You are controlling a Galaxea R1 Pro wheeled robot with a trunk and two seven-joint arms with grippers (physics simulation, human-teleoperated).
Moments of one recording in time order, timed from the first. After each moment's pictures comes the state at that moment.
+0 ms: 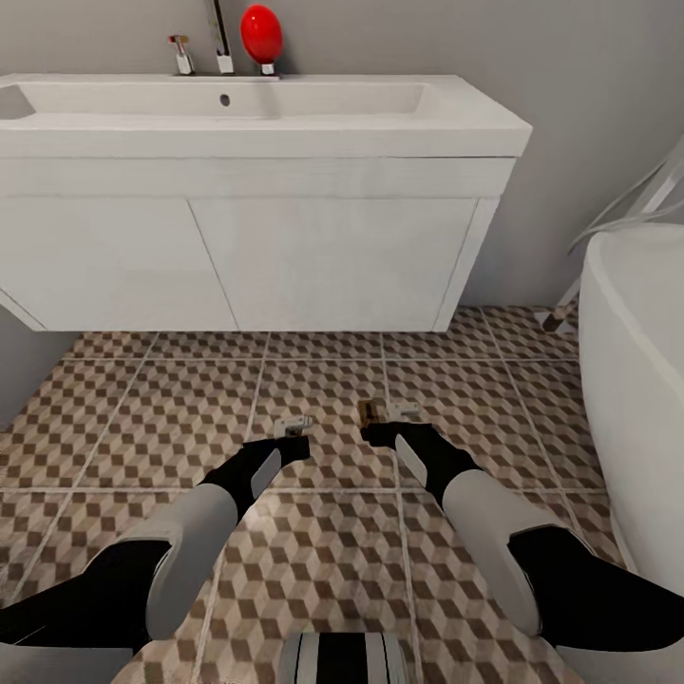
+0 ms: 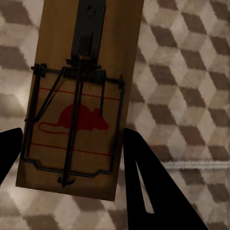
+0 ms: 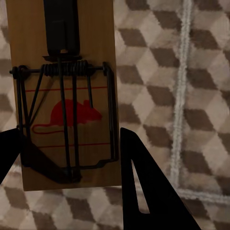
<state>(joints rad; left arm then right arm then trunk) -1.04 -0.17 0.07 -0.24 0.08 0.26 0.01 -1.07 0.17 0.14 -0.30 -0.13 0.33 -0.03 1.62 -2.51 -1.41</state>
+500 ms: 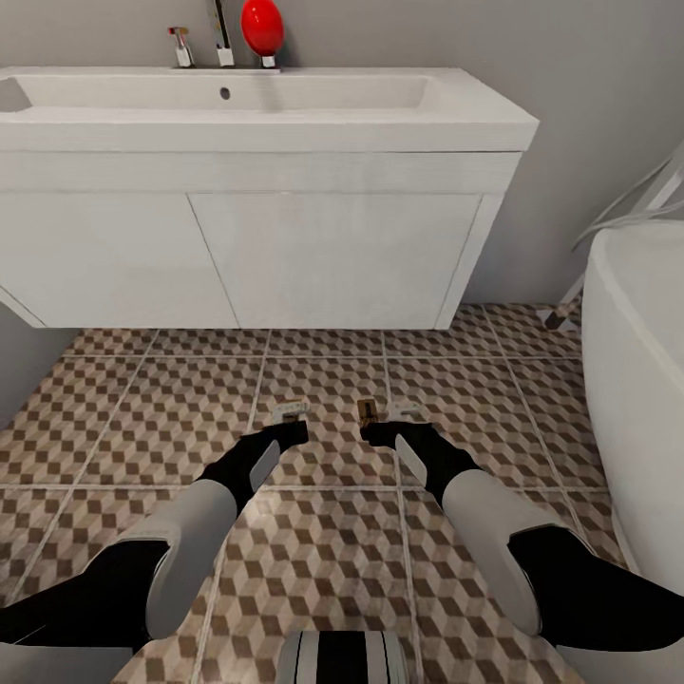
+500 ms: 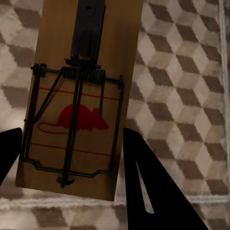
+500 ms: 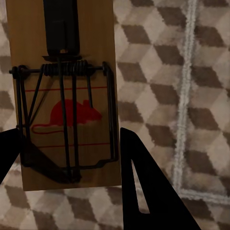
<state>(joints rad) -1.04 -0.17 0.08 -0.31 0.08 0.20 0.01 -1.07 0.17 0.14 -0.30 -0.13 0.33 -0.03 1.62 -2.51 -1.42</state>
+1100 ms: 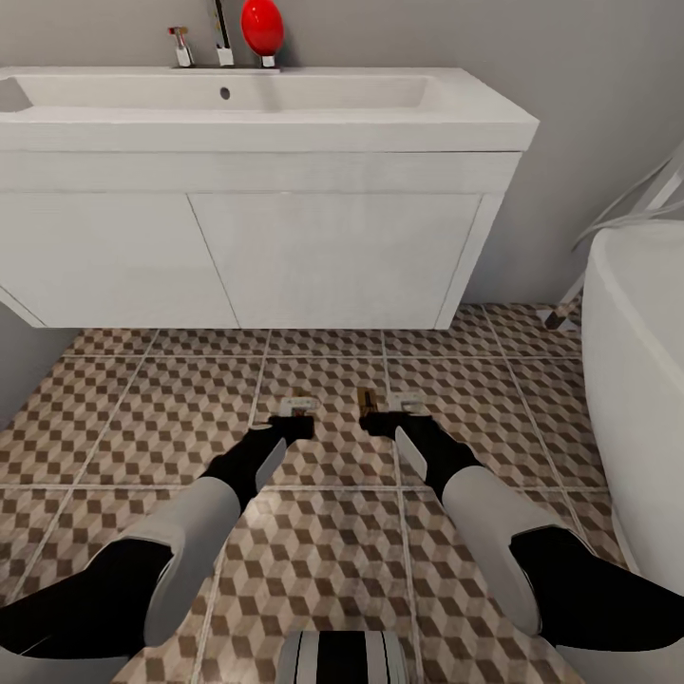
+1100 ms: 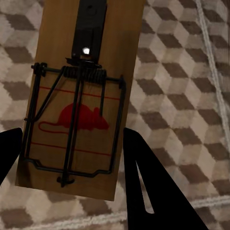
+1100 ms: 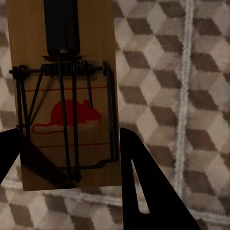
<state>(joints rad) -1.04 -0.17 -0.08 -0.35 0.08 0.20 0.01 -1.07 0.17 0.14 -0.37 -0.13 0.33 -0.03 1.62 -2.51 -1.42</state>
